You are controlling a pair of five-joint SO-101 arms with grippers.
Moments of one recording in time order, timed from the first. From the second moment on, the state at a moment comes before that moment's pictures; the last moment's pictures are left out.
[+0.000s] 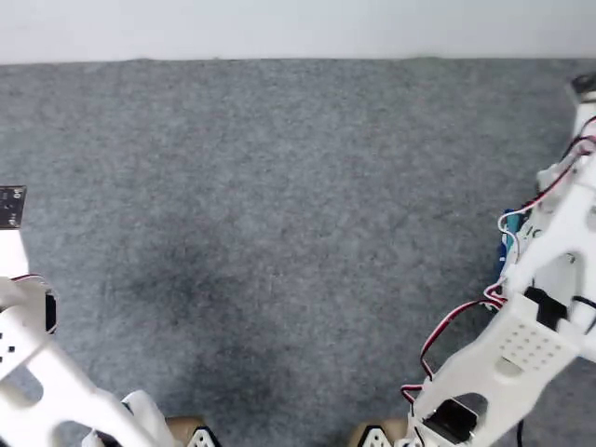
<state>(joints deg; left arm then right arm) -48.5 -39.3 25.5 99.6 -28.9 30.8 29.9 -47.0 93.4 31.9</state>
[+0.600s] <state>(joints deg) -48.5 -39.3 25.5 99.6 -28.9 34.5 44.3 -64.2 92.3 31.9</state>
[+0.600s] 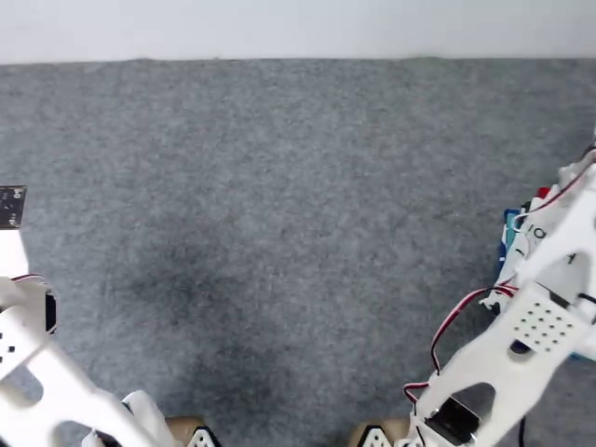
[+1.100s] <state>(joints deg) -48.5 -39.3 25.5 99.6 -28.9 48.2 59.2 -74.1 92.0 43.0</state>
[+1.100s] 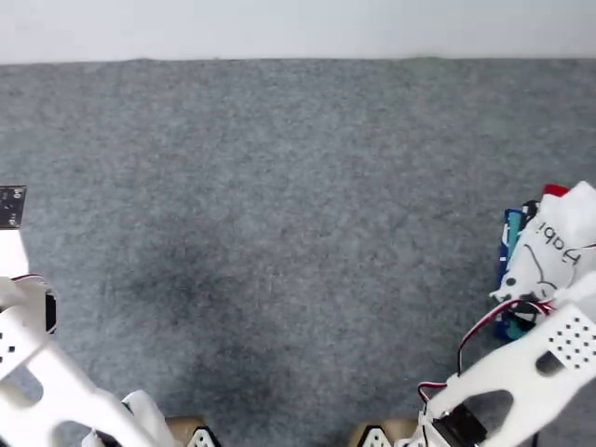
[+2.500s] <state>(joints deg) -48.5 -39.4 18.1 99.6 -28.9 48.6 29.5 -55.3 100.7 43.2</state>
